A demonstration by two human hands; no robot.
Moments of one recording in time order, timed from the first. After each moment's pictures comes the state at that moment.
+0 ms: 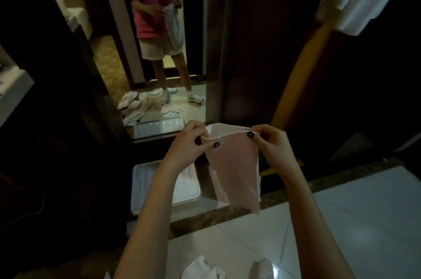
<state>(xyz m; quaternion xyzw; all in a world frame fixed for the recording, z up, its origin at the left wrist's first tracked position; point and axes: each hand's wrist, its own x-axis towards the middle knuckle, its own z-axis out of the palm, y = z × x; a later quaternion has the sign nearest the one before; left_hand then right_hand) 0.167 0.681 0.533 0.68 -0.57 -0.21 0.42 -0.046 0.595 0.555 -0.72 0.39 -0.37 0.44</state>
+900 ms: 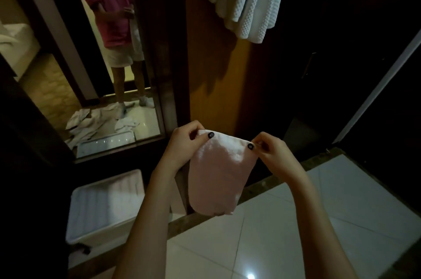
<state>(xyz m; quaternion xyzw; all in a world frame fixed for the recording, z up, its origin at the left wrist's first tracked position) -0.086 0.559 0.574 0.61 -0.57 -0.26 0.49 -0.323 0.511 0.591 -0.78 0.49 -0.26 0.31</state>
